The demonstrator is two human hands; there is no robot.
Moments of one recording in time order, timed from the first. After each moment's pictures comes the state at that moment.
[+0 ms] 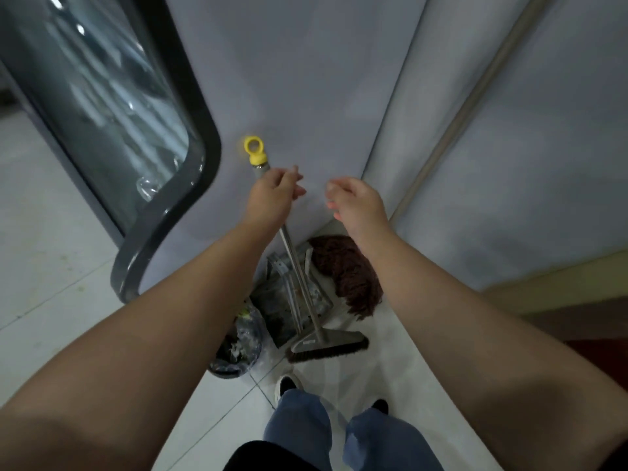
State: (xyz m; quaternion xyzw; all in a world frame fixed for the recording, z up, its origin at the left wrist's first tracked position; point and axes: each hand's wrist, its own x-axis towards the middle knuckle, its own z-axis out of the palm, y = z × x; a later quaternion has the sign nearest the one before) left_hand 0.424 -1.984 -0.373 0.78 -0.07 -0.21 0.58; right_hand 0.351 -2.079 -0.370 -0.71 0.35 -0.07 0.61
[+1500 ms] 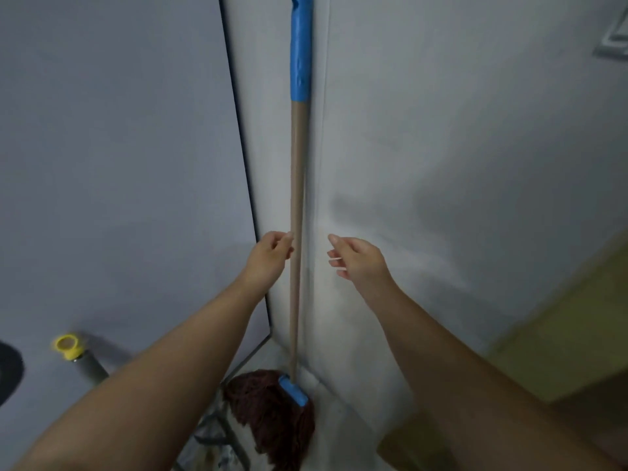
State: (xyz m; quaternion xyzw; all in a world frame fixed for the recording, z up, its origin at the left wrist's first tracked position) left_hand 0.370 -2.317 -0.247 0.78 -0.19 -0.19 0.56; right_hand 0.263 -2.419 -0.229 -0.68 0.32 -0.19 0.63
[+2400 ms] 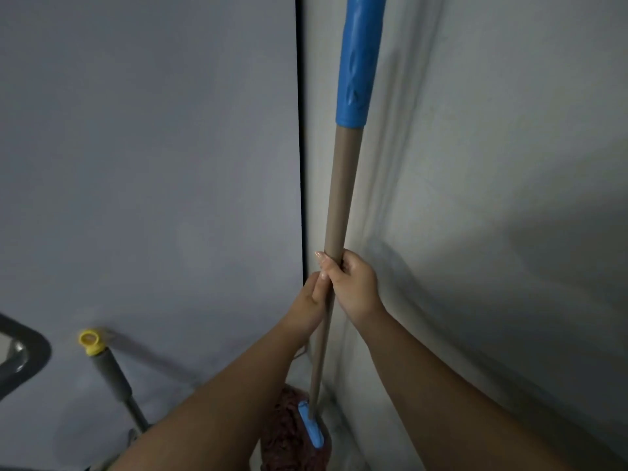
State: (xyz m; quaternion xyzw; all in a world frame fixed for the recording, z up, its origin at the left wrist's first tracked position) left_hand 0.417 -2.379 -0.289 0.78 -0.12 -0.20 0.58; right_hand 0.402 -2.457 -0.265 -0.74 0.16 -0.15 0.64
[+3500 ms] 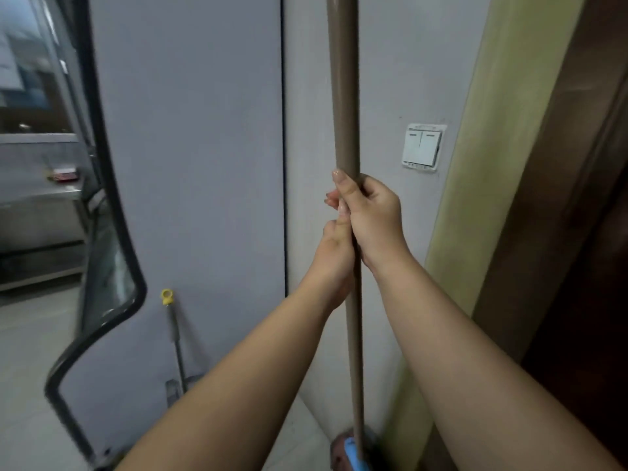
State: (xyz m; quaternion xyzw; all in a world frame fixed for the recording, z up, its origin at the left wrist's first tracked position) left_hand -0.003 -2.291 -0.071 0.58 -0.23 -0.13 0.77; right_hand -0.021 -2.333 -0.028 -0.64 -0.01 -0.38 0.66
